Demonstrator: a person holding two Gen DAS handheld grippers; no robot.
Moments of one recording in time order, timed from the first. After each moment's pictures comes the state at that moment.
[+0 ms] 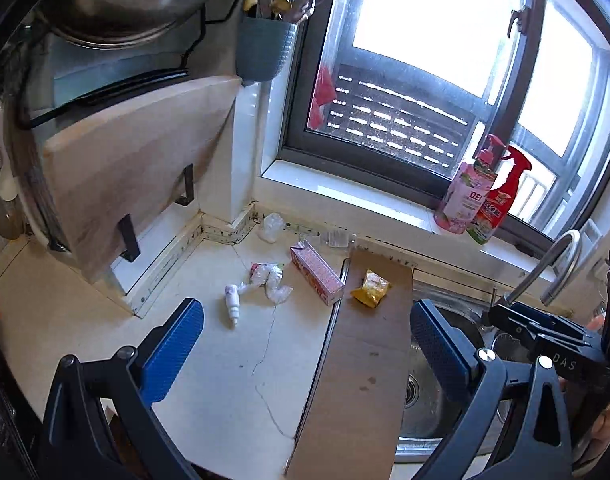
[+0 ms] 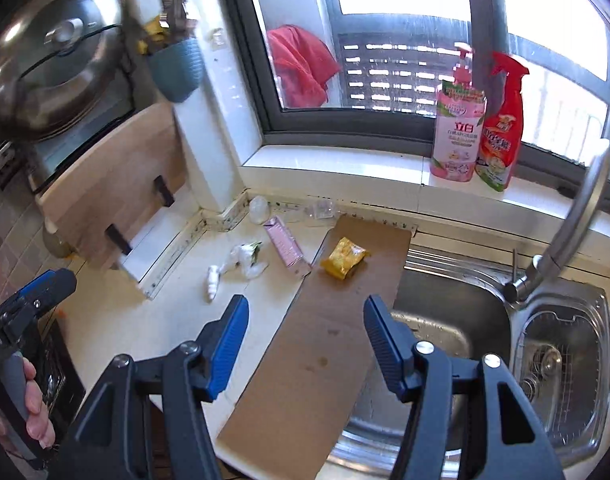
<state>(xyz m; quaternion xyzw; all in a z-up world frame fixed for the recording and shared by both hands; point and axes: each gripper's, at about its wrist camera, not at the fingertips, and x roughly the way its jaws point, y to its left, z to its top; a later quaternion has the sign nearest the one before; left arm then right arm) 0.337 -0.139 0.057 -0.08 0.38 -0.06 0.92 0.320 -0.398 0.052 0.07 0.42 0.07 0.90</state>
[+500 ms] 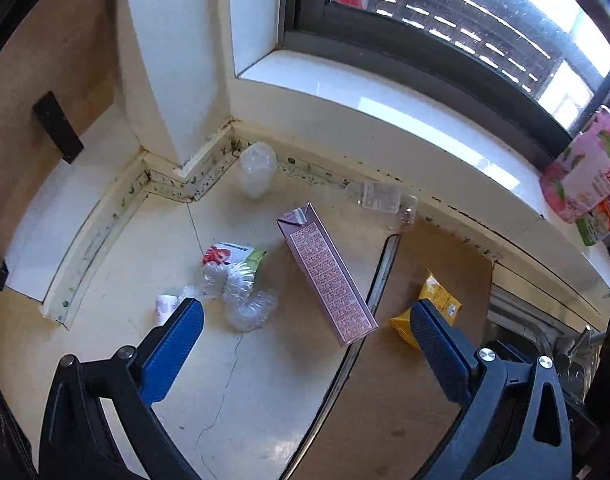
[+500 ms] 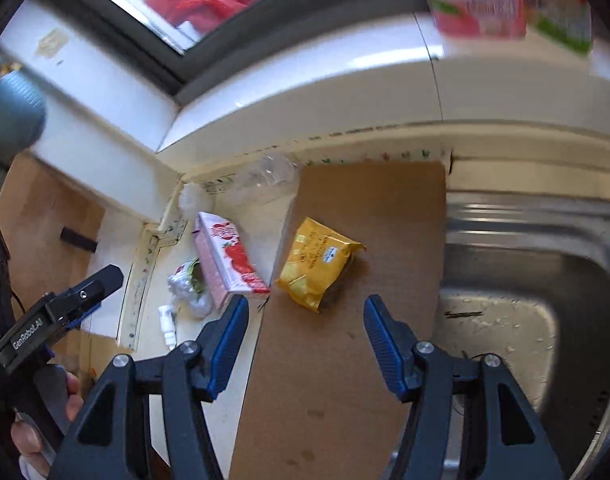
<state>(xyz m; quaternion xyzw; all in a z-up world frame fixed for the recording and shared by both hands) 0.563 -0.209 -0.118 -0.08 0.54 0.02 0.84 0.495 -0.460 -0.129 0.25 0.52 0.10 0.81</state>
